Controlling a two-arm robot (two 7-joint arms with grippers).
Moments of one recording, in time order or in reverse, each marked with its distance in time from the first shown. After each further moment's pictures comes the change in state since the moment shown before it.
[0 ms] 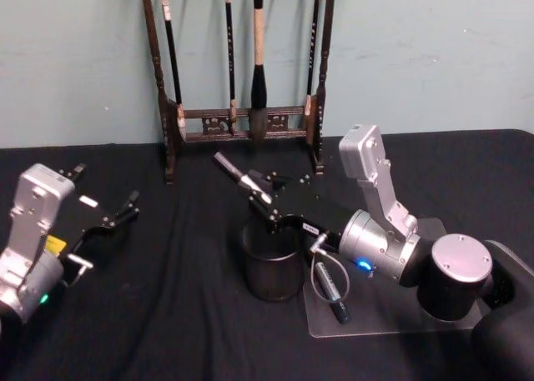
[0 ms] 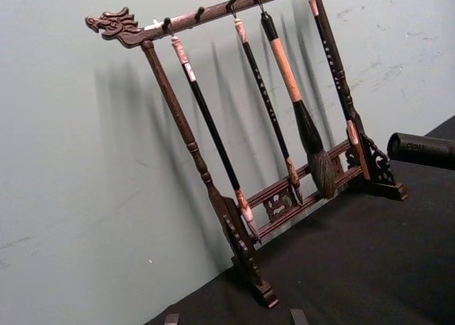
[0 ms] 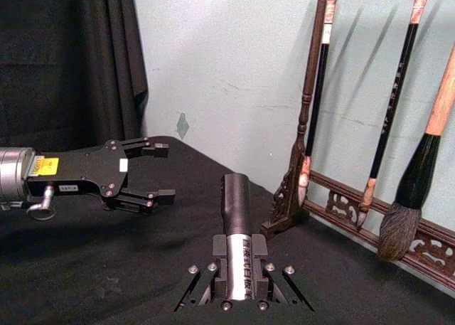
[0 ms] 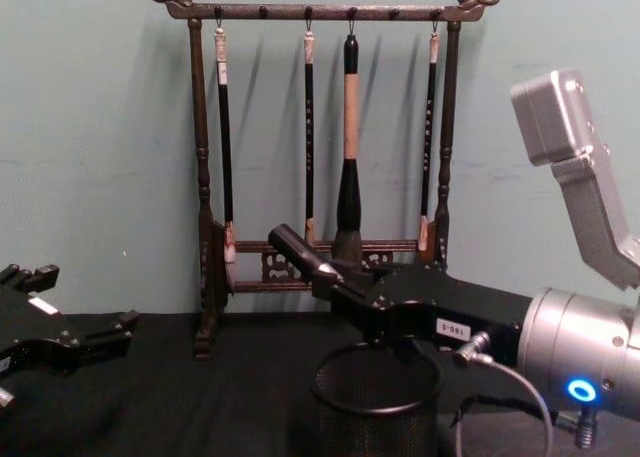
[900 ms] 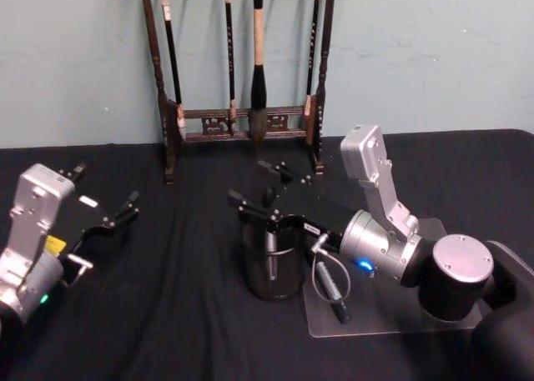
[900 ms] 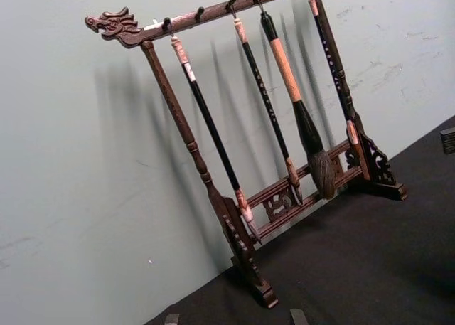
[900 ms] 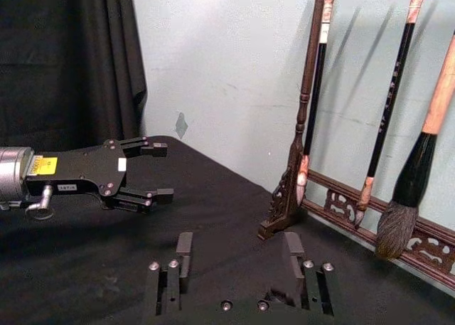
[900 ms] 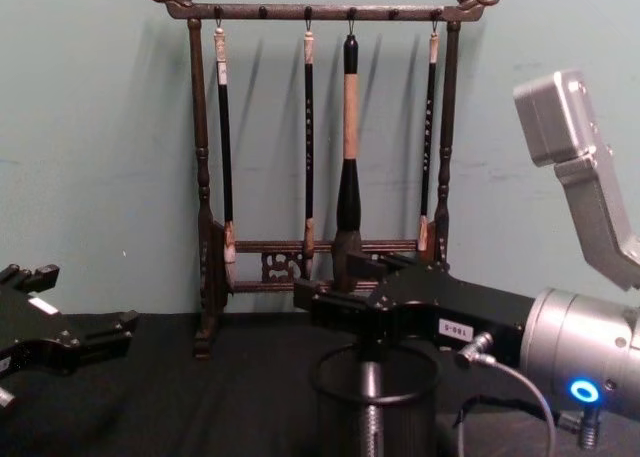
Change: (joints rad) left arm 0.000 0.000 0.000 0.000 0.000 0.000 0.000; right arm -0.002 0.002 0.003 -0.001 0.000 0.000 -0.001
